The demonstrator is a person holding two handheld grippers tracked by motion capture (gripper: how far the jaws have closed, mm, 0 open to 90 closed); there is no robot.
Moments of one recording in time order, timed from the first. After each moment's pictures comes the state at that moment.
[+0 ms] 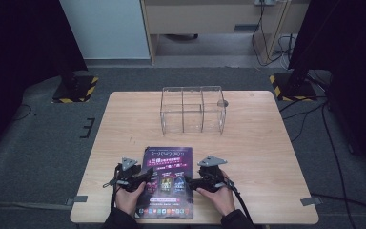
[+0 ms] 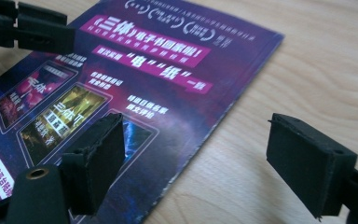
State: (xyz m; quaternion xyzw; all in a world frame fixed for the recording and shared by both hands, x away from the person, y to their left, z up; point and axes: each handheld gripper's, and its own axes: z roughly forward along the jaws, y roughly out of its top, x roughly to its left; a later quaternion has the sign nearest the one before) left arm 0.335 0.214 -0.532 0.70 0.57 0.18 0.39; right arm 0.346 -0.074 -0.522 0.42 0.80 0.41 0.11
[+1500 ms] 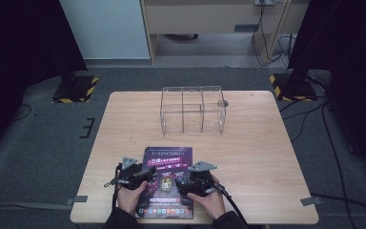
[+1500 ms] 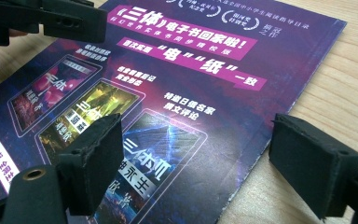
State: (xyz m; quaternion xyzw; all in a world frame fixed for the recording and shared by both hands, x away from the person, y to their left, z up) left arm 0.339 0.213 -0.535 0.68 0.58 0.17 0.41; right arm 0.336 -0.047 -0.537 0.42 0.80 0.42 0.10
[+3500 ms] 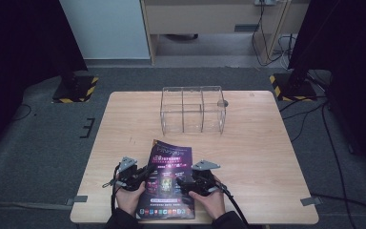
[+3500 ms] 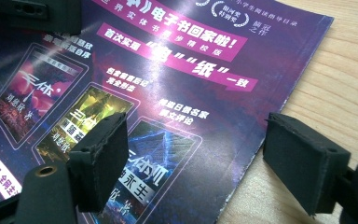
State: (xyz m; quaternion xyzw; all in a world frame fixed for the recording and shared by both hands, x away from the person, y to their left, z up) left arm 0.326 0.207 -0.513 0.69 0.54 0.14 0.46; right arm 0.339 -0.053 -0.537 0.43 0.78 0.43 0.09
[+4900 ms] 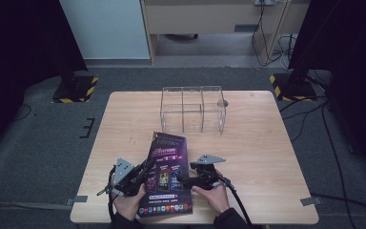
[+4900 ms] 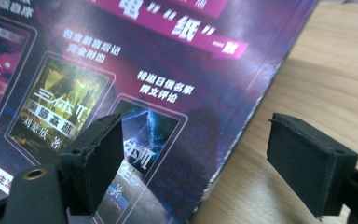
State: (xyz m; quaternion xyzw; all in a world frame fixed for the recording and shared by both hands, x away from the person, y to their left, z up) left arm 0.291 0.194 -0.460 0.66 0.47 0.24 0.53; right arm 0.355 -0.063 -0.529 0.40 0.78 0.49 0.04
